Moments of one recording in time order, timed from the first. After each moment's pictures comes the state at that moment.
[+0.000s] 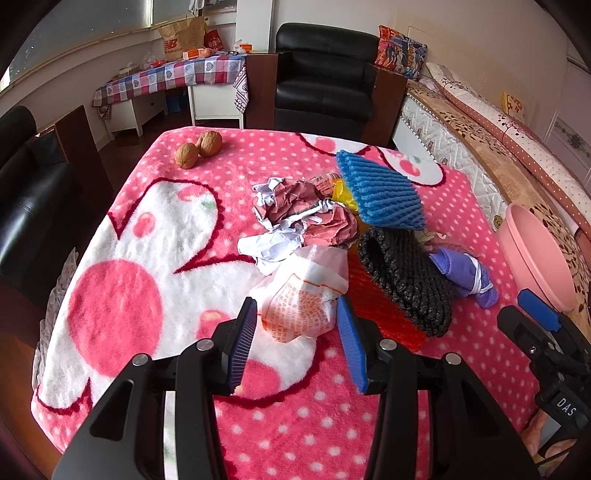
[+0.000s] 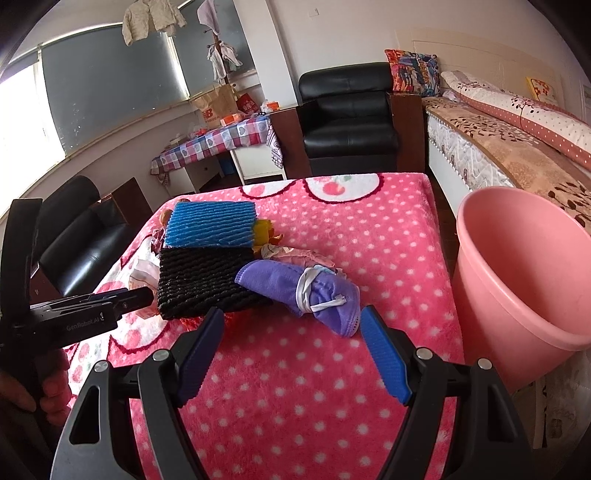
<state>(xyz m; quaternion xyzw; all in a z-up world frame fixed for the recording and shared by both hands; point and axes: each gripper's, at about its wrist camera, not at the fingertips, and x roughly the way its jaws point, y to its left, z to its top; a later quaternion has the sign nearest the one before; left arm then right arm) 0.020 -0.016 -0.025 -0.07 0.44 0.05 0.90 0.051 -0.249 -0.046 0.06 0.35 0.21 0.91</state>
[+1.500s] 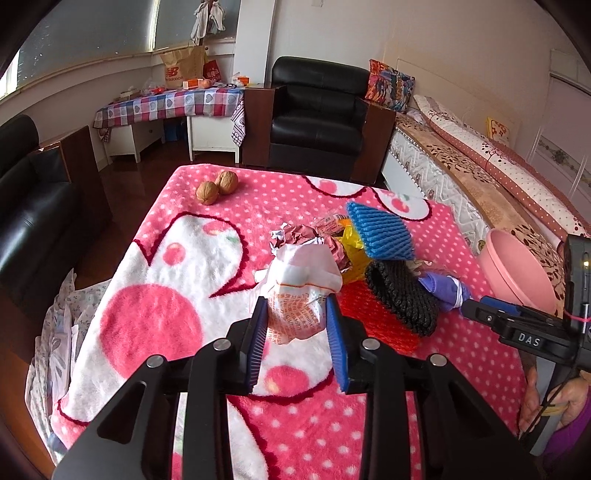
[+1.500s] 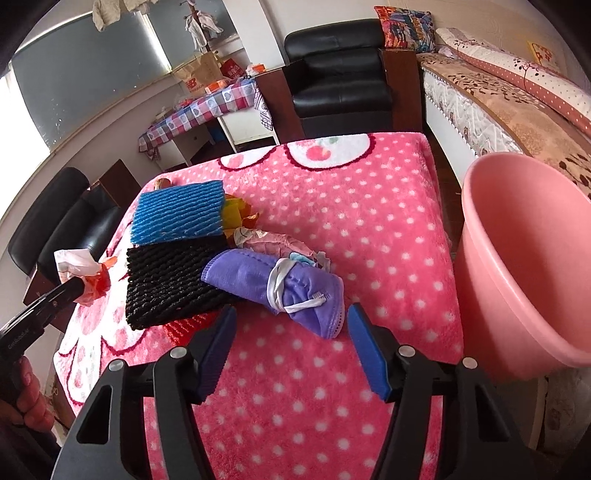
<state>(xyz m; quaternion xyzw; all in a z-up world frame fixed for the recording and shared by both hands) -0.016 0.011 0.008 -0.07 0.37 0.03 0.93 0.098 -0.248 -0.058 0.06 0.44 0.20 0.87</state>
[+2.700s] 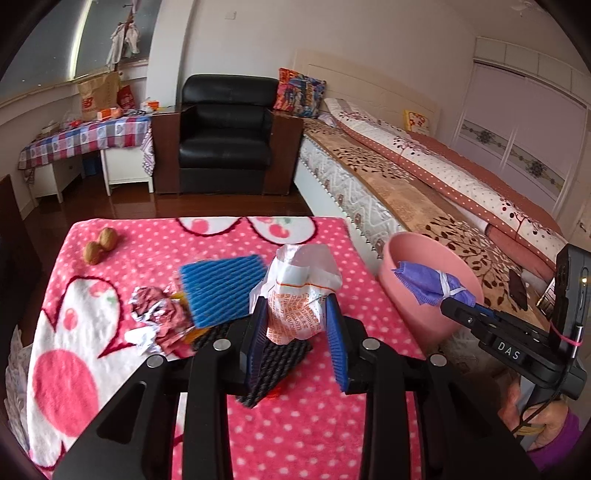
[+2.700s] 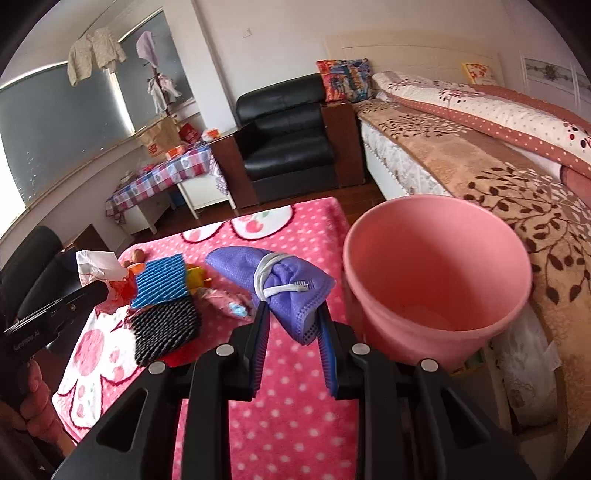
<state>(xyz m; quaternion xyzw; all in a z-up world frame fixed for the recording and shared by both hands) 0.019 -0.088 0.045 -0.05 0.34 -0.14 0.93 0.037 -0.341 0.002 0.12 0.34 0.08 0.93</state>
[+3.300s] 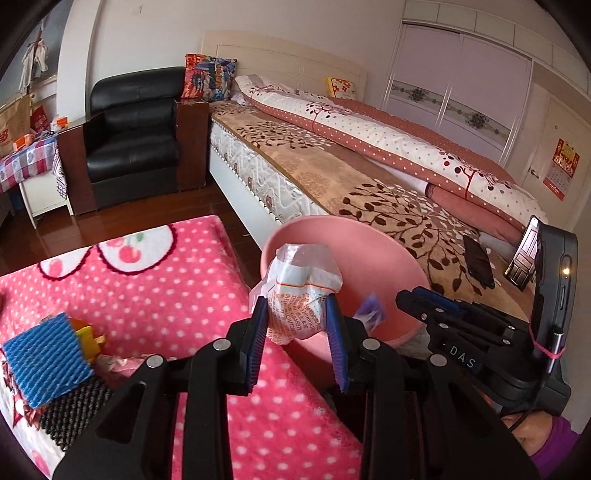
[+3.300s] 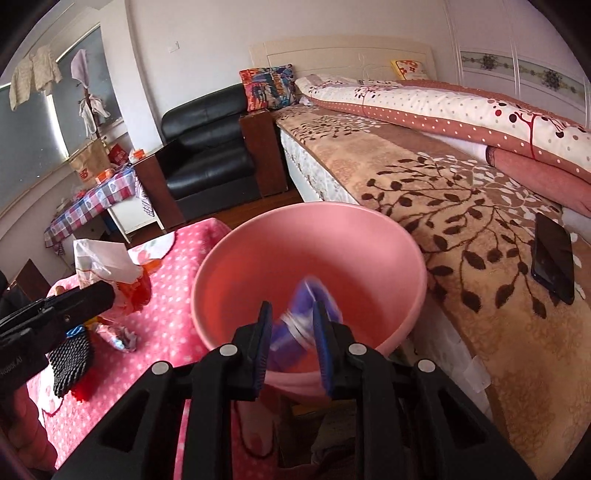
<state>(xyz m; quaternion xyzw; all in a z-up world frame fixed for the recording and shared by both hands) 0.085 -0.246 0.018 0.00 0.36 -0.27 0.89 0.063 -0.436 -0.025 0.13 0.35 -0.04 0.93</state>
